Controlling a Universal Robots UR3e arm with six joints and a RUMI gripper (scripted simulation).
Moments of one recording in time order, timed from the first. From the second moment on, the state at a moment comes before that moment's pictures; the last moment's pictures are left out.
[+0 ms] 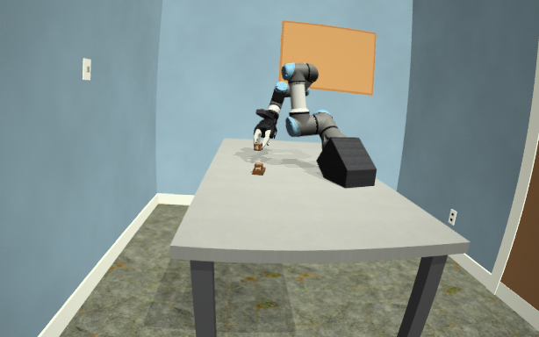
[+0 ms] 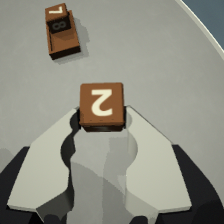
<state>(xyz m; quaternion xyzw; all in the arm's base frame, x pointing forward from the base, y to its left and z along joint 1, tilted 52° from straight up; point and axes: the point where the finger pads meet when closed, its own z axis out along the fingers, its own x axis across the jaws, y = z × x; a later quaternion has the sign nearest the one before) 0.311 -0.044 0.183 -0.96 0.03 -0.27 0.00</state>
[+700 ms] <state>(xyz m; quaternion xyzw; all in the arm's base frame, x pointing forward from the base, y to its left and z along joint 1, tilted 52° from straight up) 0.312 -0.041 0.182 -0.96 0.03 -0.28 0.01</state>
